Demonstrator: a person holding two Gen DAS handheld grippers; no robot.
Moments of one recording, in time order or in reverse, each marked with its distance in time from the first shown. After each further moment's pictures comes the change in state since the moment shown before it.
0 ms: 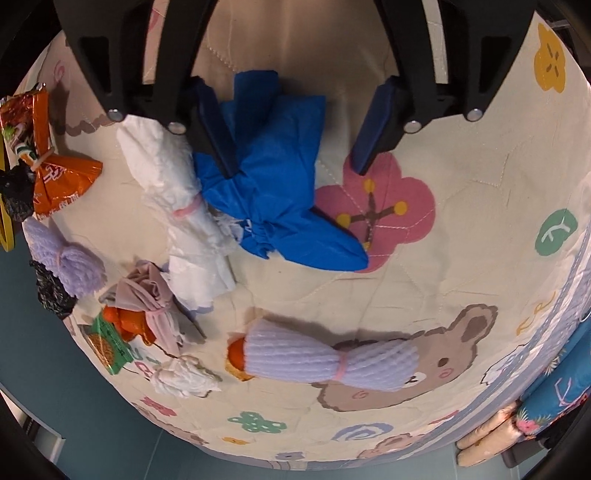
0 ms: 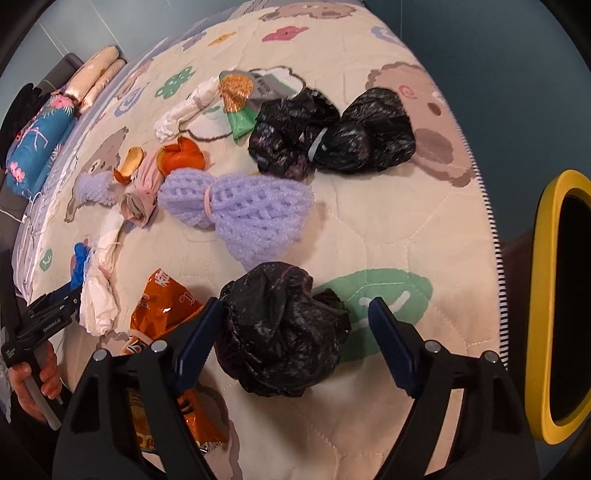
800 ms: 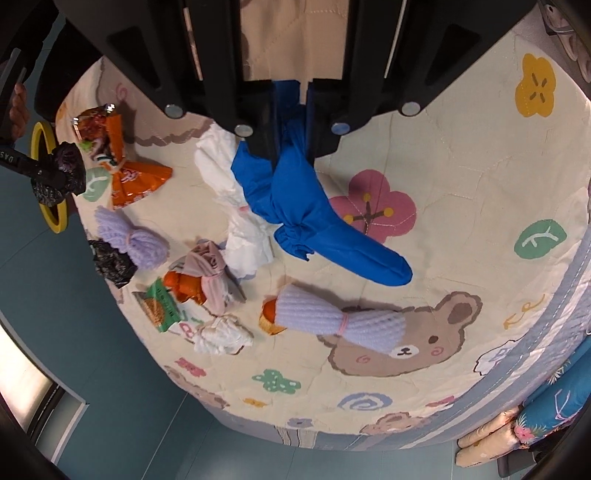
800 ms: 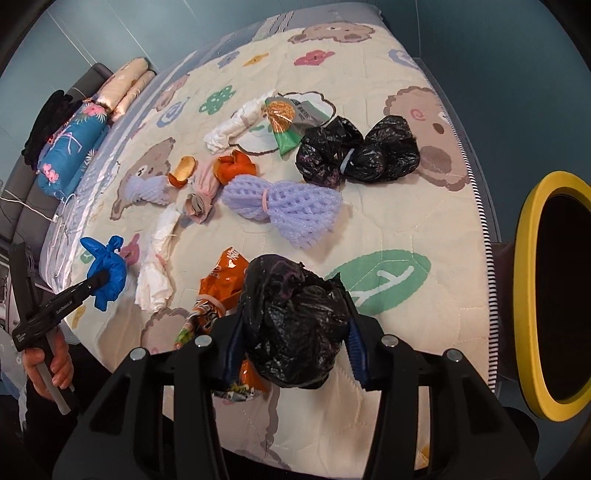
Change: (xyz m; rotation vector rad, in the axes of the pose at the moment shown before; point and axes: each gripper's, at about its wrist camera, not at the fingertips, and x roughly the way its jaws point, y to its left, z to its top) left arm -0.076 0.013 -0.014 -0.051 -0.085 -0.150; right arm -0.073 0.004 -0.024 -0.027 -0.086 0.104
